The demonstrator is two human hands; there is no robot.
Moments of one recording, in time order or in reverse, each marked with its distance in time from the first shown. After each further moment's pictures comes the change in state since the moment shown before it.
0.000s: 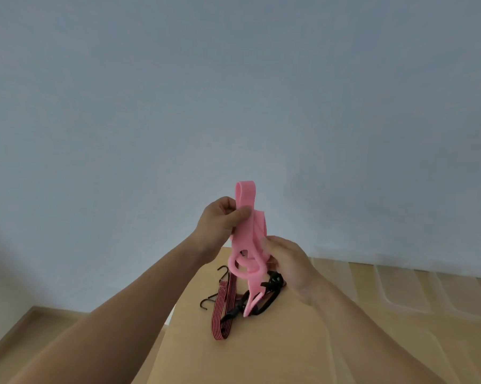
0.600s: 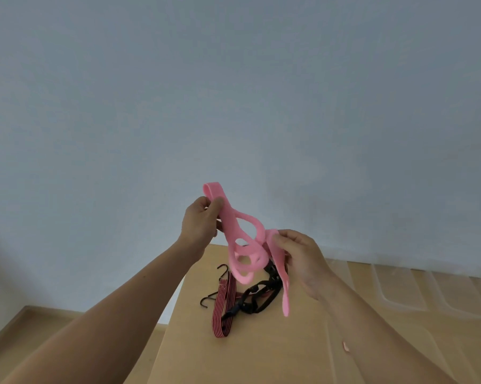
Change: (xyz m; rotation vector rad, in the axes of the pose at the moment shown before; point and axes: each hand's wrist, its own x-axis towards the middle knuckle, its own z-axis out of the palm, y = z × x) left_hand 0.009 -0.016 -0.030 0.113 0.312 -0.028; right_hand -0.005 -0.005 -0.007 -0.014 0.139 -0.058
